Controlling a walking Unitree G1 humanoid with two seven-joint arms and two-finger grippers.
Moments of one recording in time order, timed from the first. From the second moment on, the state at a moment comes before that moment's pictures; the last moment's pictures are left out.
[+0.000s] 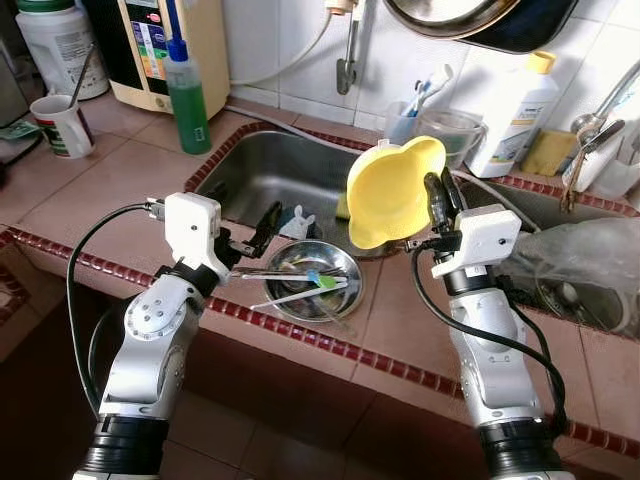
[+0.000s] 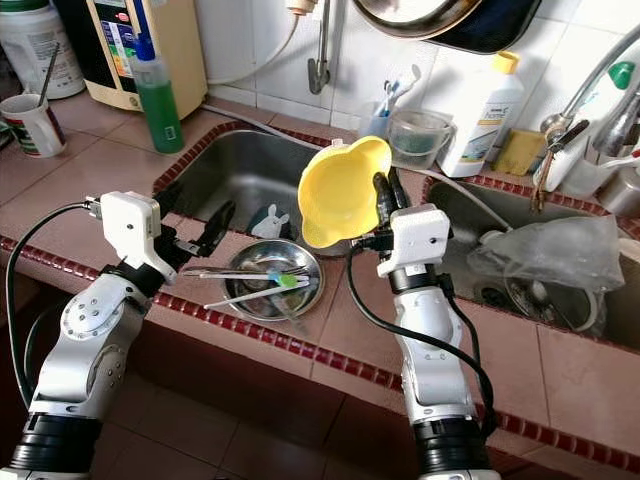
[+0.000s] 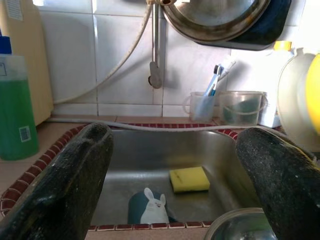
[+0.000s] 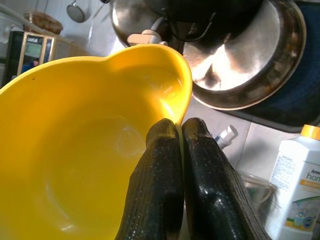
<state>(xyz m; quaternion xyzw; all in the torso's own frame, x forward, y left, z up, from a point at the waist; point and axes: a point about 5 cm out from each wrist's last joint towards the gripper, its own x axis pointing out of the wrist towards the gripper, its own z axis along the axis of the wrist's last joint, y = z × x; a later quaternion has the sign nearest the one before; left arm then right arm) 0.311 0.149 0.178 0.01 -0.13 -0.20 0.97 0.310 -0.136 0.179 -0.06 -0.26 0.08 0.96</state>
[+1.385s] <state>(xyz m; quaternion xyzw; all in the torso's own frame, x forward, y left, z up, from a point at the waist) 0.304 0.136 0.179 0.03 -0.12 -0.27 0.96 0.310 -0.136 0.172 -0.06 -0.25 0.08 0.96</state>
